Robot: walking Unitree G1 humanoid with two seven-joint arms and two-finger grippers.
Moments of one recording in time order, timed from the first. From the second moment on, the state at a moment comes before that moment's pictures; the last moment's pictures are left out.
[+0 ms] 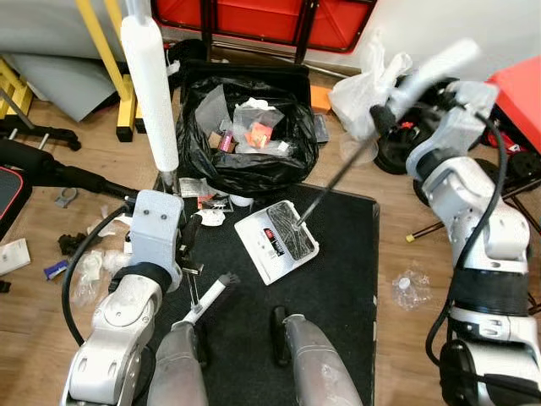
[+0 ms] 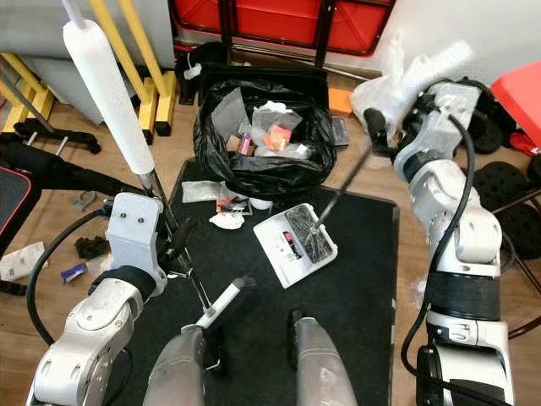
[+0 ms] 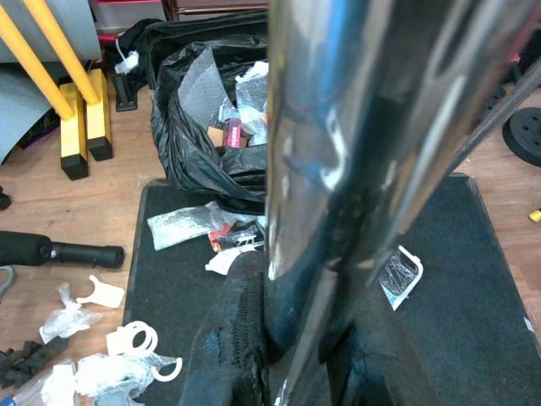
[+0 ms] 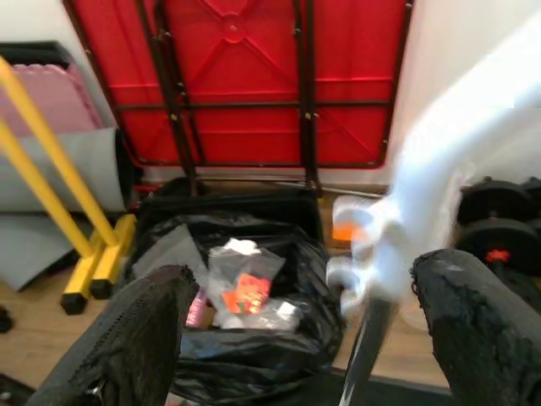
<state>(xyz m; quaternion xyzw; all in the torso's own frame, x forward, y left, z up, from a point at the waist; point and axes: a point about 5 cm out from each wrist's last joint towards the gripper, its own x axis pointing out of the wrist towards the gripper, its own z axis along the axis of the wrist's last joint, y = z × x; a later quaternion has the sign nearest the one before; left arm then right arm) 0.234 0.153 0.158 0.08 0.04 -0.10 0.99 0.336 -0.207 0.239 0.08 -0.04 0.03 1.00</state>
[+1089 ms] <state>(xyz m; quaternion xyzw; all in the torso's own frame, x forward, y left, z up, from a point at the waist) 0.253 0.159 0.150 0.05 0.02 -0.06 1.00 0.267 -0.159 0.158 0.06 0.07 0.16 0.98</state>
